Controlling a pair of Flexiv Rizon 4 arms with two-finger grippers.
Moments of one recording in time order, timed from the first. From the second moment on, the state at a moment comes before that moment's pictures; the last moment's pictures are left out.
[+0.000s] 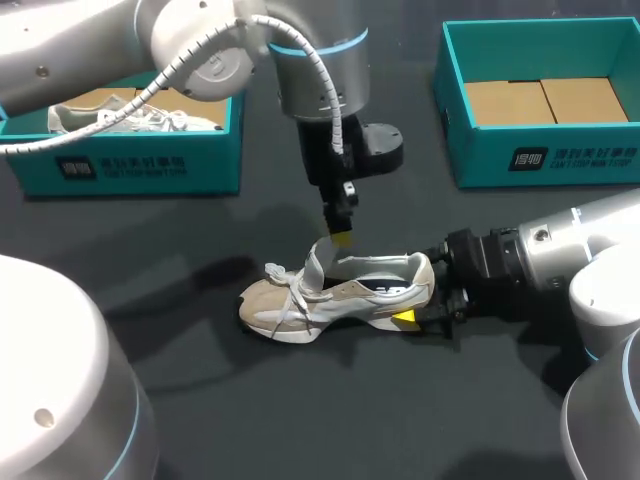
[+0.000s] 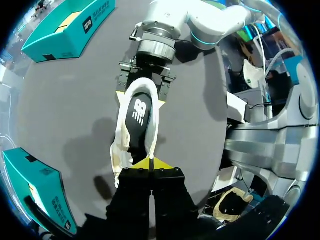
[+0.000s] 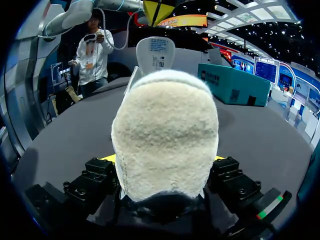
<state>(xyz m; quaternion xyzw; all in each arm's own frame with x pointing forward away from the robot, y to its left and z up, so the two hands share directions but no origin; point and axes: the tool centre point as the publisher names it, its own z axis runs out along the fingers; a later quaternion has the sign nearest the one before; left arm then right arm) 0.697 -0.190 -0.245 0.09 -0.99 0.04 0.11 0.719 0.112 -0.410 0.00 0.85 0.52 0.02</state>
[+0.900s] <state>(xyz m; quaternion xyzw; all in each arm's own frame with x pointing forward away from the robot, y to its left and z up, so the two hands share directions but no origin) 0.693 -0.218 -0.294 0.04 -0.99 0.07 0.11 0.719 0.112 -0.410 0.00 0.85 0.52 0.02</state>
